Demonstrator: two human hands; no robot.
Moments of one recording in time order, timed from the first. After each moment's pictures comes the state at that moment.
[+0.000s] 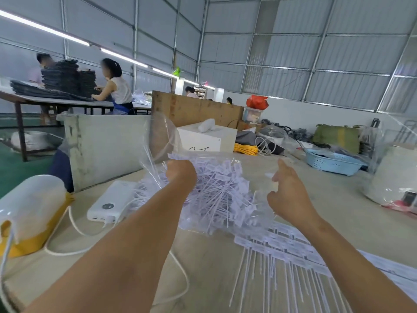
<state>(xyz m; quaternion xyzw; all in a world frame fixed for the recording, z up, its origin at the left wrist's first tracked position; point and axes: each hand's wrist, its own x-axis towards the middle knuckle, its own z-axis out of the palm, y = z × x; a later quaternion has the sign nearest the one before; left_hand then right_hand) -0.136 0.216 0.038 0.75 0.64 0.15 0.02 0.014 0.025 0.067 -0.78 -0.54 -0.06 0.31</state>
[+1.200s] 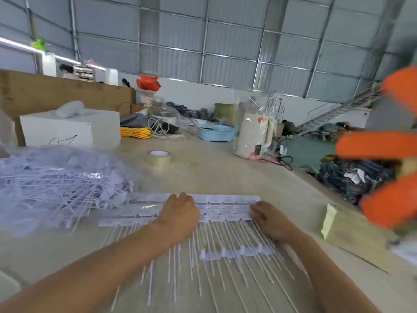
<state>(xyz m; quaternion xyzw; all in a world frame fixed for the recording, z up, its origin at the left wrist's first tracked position) 0.008 -0.033 -0.005 0.96 0.15 0.02 -0.24 0.180 -0.211 -0.025 -0.91 -0.38 0.02 0.18</state>
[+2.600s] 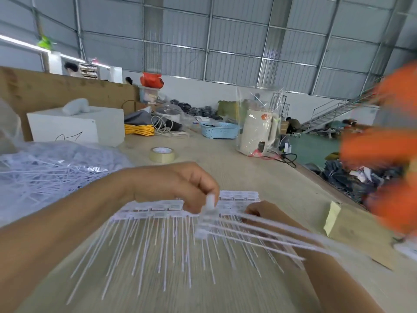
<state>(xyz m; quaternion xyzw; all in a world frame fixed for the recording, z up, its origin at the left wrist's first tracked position) -0.067 -0.048 0.106 0.87 -0.15 -0.08 0.47 0.147 -0.203 -0.001 -0.89 -0.43 0.05 0.15</state>
